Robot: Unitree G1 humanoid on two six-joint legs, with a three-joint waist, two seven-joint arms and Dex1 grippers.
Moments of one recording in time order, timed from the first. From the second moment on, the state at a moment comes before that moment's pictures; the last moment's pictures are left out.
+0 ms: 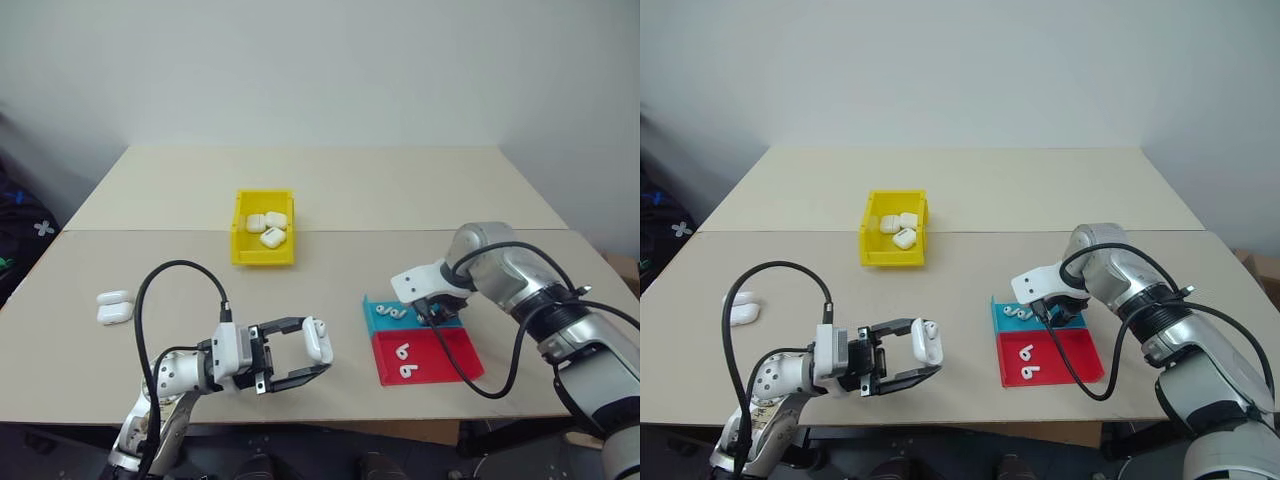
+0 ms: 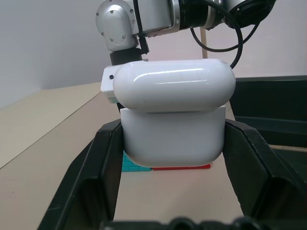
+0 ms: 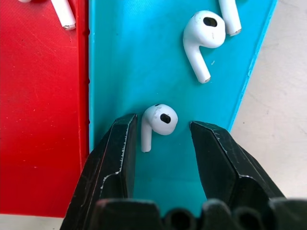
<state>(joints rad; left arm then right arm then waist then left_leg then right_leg) -0.04 0.47 -0.09 -0.30 -0.43 -0.13 -1.09 -0.99 -0.77 0.66 0.38 -0.41 0.17 1.55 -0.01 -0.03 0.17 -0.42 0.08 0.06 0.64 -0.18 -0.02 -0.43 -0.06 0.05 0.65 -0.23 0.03</state>
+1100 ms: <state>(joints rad) -0.04 0.47 -0.09 -0.29 -0.43 -0.13 -1.09 -0.97 -0.77 0.62 0.36 -0.40 0.15 1.55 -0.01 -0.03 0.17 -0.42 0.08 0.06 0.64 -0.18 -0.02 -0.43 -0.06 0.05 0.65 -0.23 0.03</state>
